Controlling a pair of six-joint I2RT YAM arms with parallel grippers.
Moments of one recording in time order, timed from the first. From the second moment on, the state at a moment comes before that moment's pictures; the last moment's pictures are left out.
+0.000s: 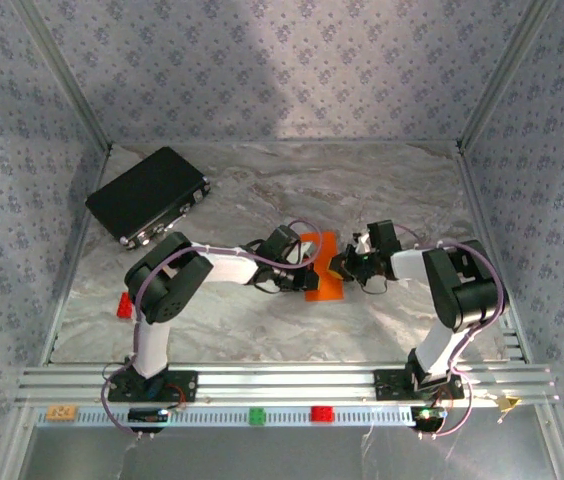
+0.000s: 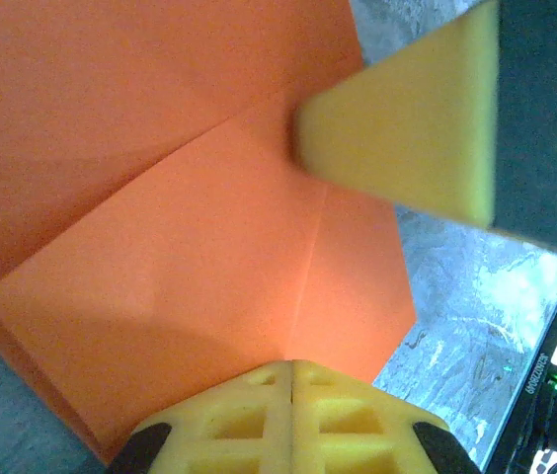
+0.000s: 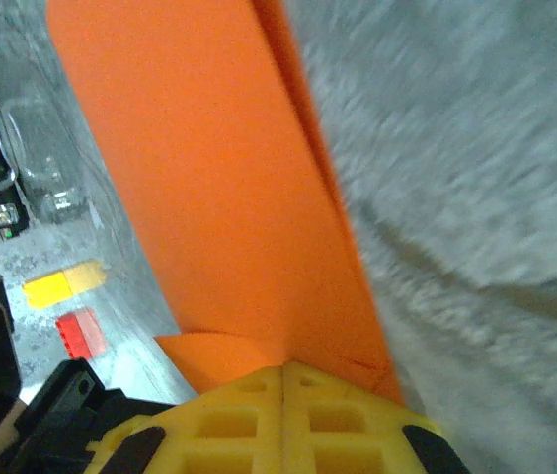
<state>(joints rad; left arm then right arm) -0.85 1.97 1.03 0.06 0.53 -0.75 0.23 1.70 0.64 0.07 -0.70 0.81</state>
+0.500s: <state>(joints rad) -0.88 1.92 0.98 0.03 0.52 -0.78 0.13 1.54 0.66 -0.05 -0.60 0.77</state>
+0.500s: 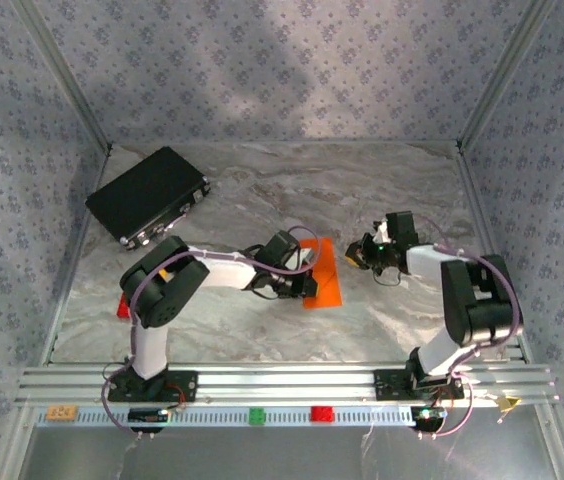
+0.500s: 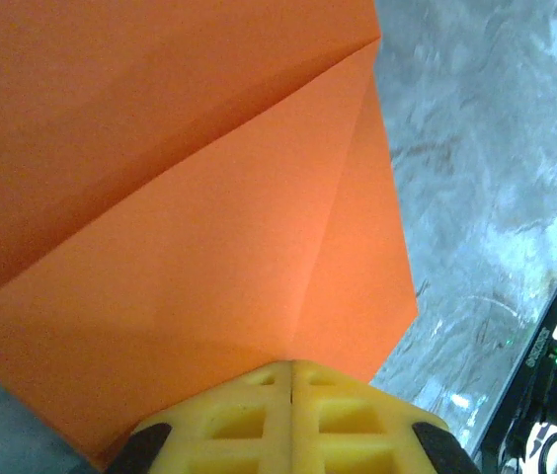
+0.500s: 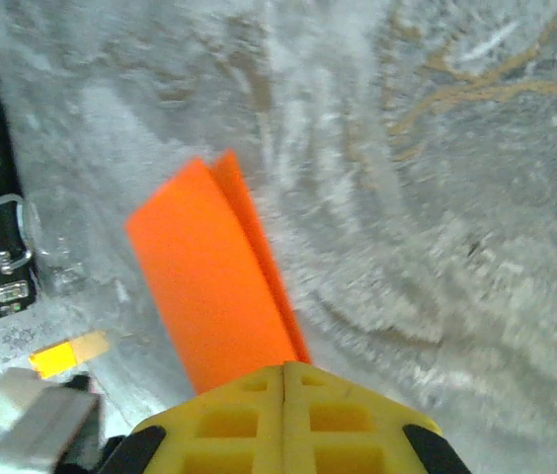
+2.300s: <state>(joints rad) -0.82 1.99 1.20 -0.29 0.50 -0.57 0.36 1.31 0.45 -0.16 -0.51 0.86</state>
